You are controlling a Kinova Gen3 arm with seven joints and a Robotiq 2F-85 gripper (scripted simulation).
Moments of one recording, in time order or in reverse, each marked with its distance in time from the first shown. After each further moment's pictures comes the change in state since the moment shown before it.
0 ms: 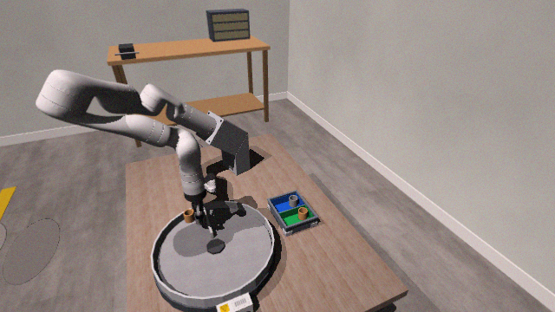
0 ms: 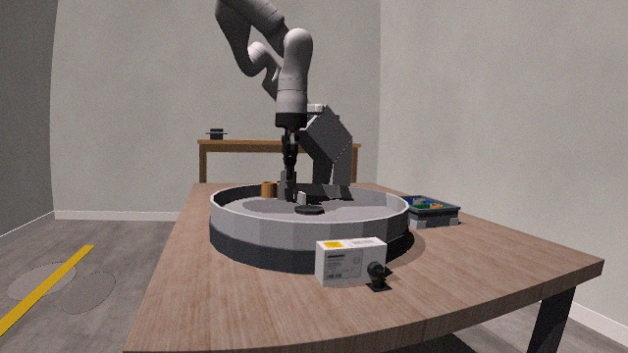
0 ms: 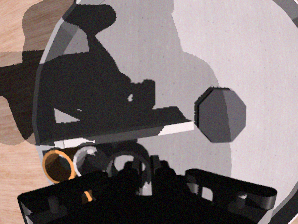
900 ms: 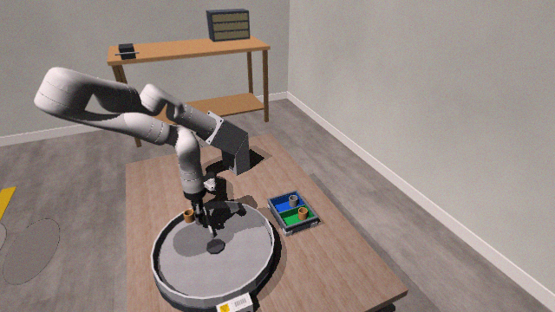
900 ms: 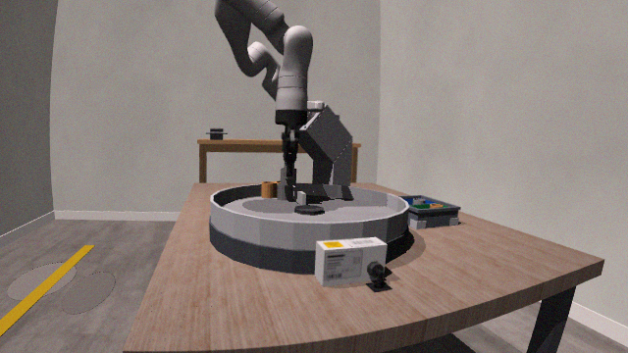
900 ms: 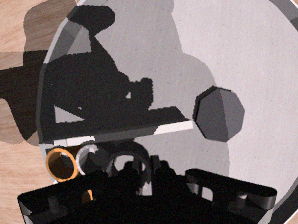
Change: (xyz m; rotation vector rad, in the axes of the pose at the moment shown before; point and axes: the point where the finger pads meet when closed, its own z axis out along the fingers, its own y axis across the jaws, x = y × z) arm 0.000 0.000 -0.007 0.001 -0.001 0.000
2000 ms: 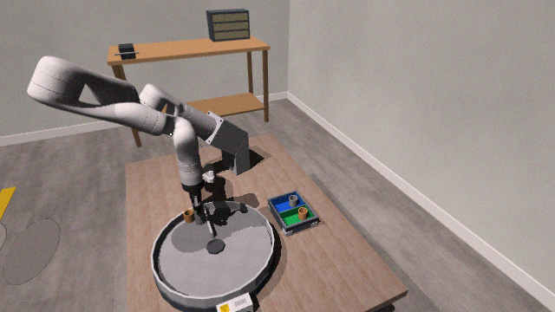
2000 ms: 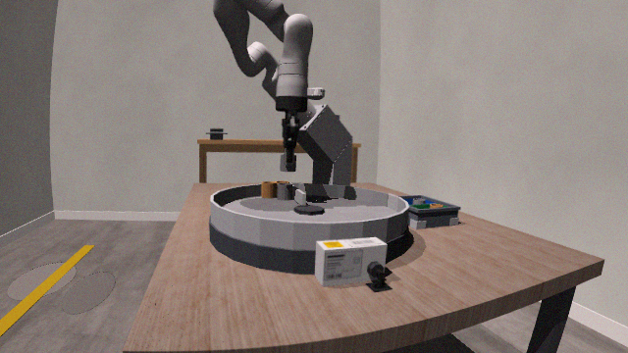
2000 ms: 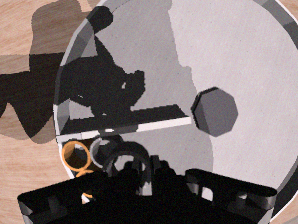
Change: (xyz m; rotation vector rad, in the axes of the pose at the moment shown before) arm -0.001 -0.005 -0.032 0.013 -0.005 -0.003
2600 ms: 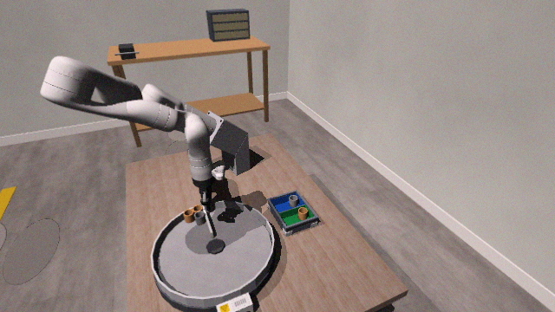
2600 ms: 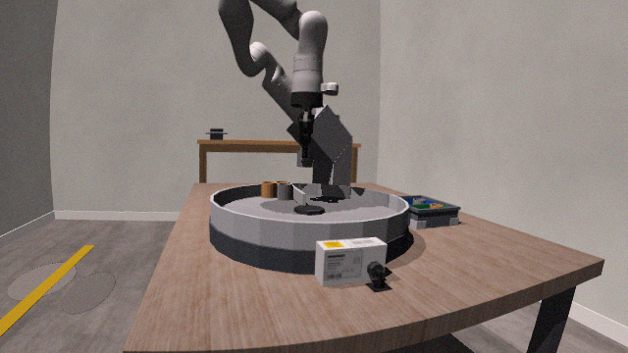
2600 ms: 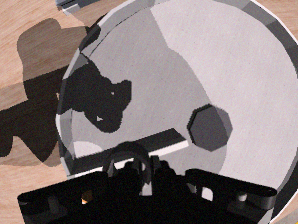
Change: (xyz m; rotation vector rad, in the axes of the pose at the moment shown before) arm 0.038 0.001 -0.012 -0.004 0.013 0.172
